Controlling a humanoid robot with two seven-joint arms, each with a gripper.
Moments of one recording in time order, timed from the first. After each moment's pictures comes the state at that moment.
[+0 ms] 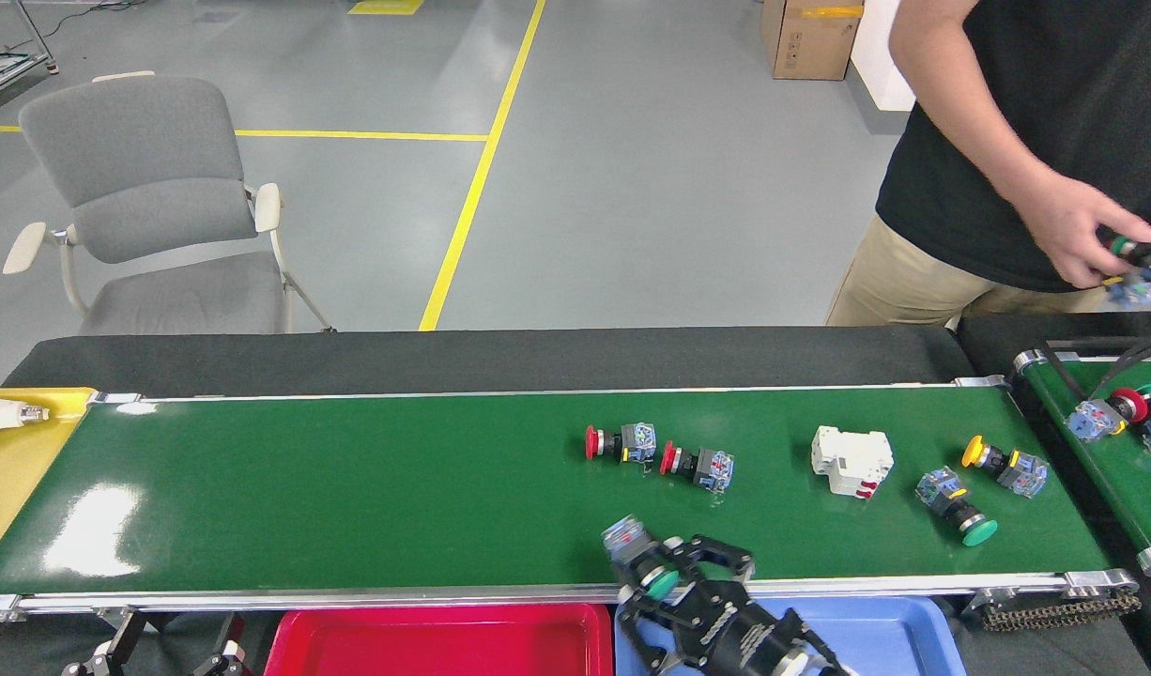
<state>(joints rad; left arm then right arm) 0.37 0.09 0.35 -1.75 -1.38 -0.35 0.04 0.00 0.01 0.41 -1.64 1.51 -0.63 0.12</state>
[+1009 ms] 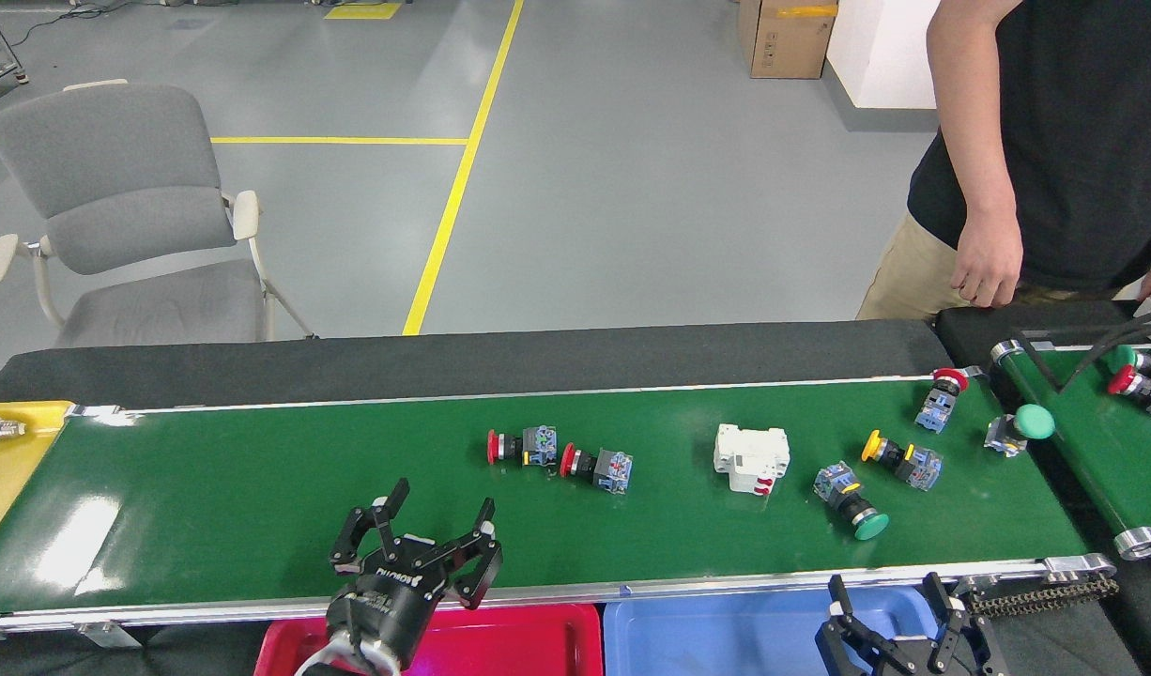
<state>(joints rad) -0.08 -0.08 -0.08 -1.51 -1.65 -0.17 -0.11 0.21 0.02 -0.08 -1.65 1.42 -0.14 -0.06</state>
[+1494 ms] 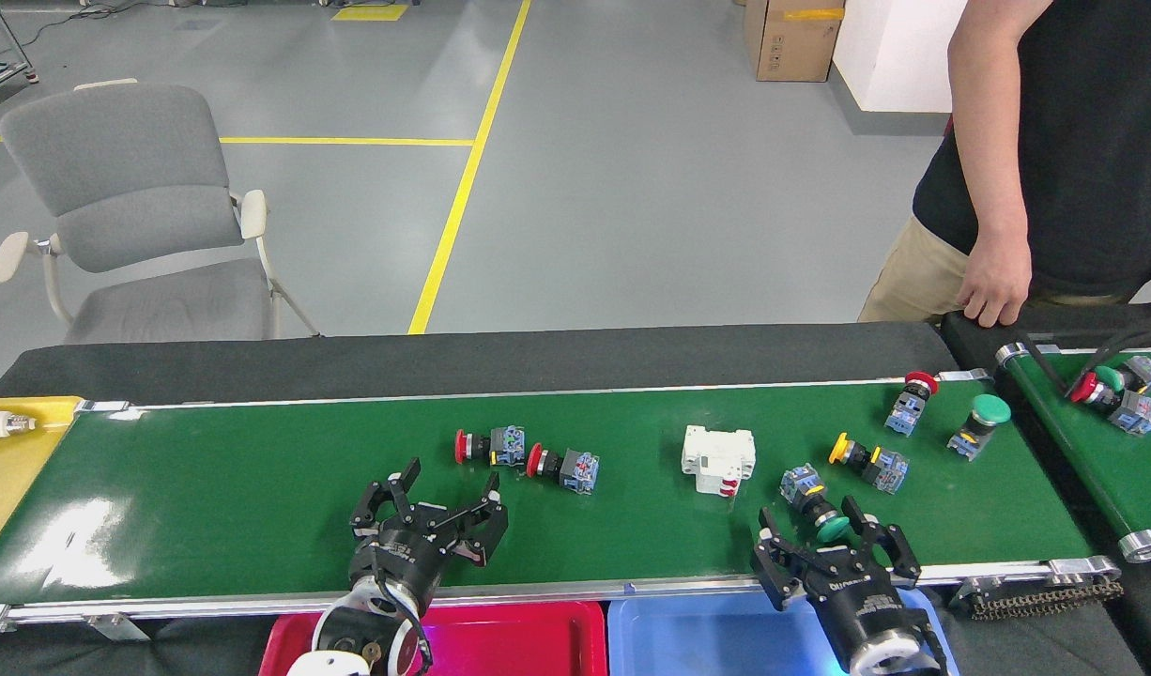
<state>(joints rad) -0.24 -0.08 -0.08 -1.27 -1.65 -0.15 -0.12 -0.06 0.02 0.06 -1.44 1.42 -0.13 0.11</state>
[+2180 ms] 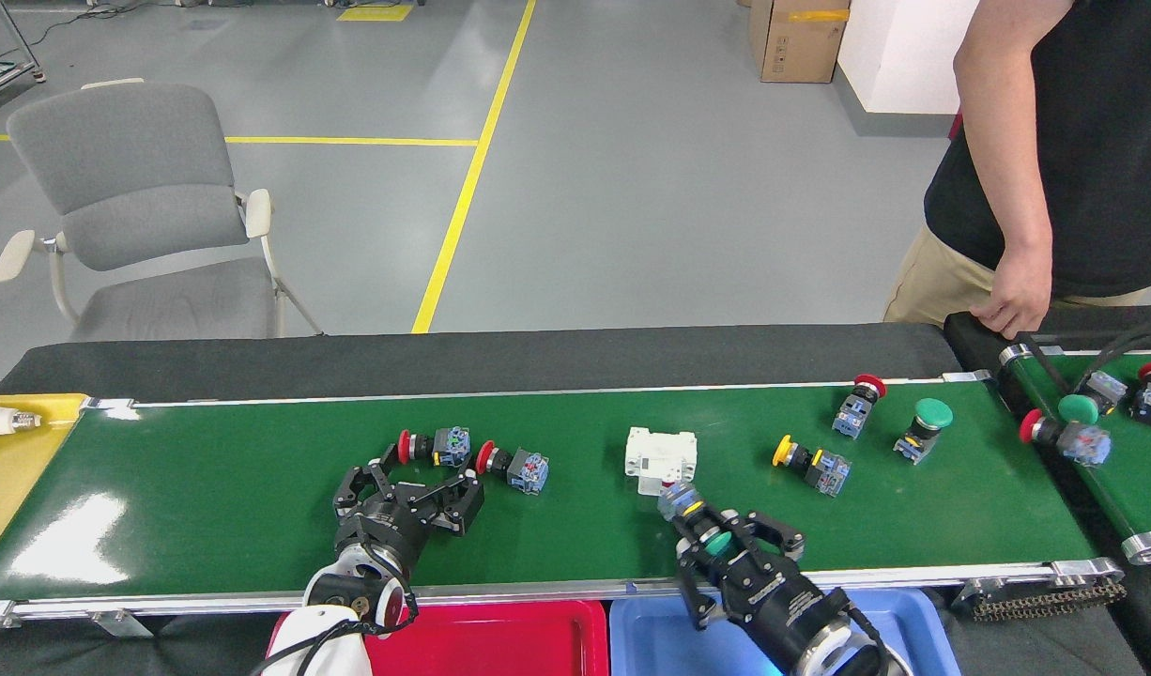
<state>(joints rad) -0.34 -0.07 0.00 -1.11 -1.65 -0.15 -0.12 -0.02 -0.03 0.22 -1.56 1.42 -0.58 0.10</state>
